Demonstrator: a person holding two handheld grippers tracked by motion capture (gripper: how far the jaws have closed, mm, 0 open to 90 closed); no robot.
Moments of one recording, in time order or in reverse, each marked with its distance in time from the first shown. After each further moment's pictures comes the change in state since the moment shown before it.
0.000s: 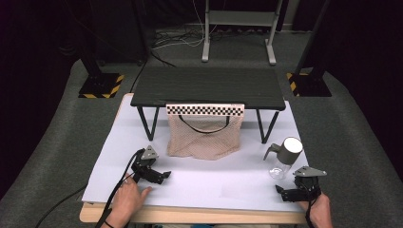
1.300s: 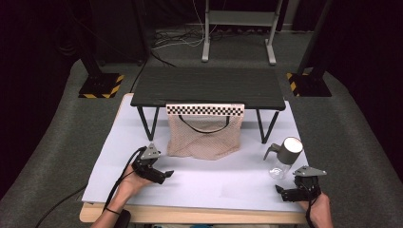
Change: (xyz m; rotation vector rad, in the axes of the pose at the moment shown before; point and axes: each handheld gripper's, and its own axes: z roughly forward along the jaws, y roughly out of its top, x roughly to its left) left arm -0.015 0.026 -0.023 -0.053 -0.056 0.082; right arm -0.001 0.000 0.000 0.003 0.005 -0.002
